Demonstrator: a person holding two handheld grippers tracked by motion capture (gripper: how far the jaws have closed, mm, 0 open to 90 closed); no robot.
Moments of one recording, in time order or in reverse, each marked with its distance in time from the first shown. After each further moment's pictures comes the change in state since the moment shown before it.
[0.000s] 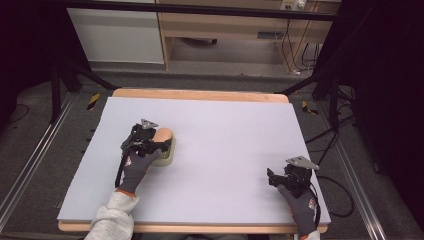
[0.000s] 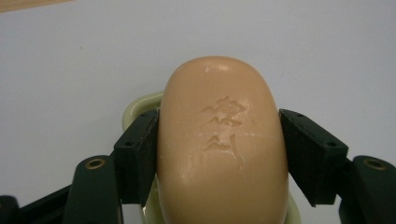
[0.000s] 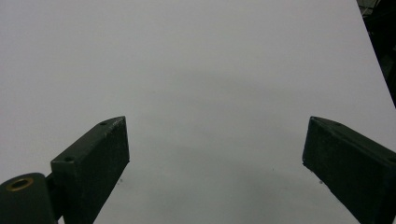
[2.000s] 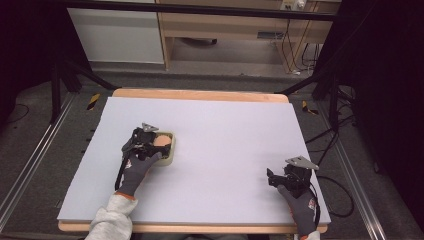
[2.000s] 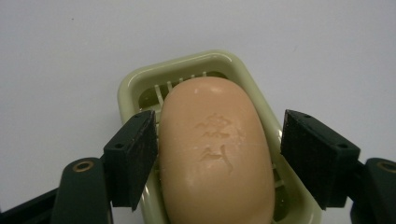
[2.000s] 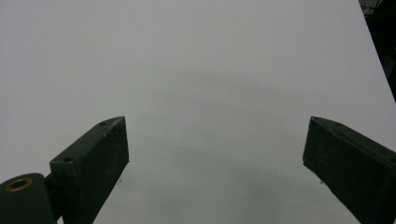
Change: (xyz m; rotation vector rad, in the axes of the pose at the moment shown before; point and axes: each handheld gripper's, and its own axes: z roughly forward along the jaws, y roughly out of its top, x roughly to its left) left arm 0.003 -0.010 0.005 0.034 -0.007 -0.011; right arm 0.000 0.000 0.000 0.001 0.001 -0.003
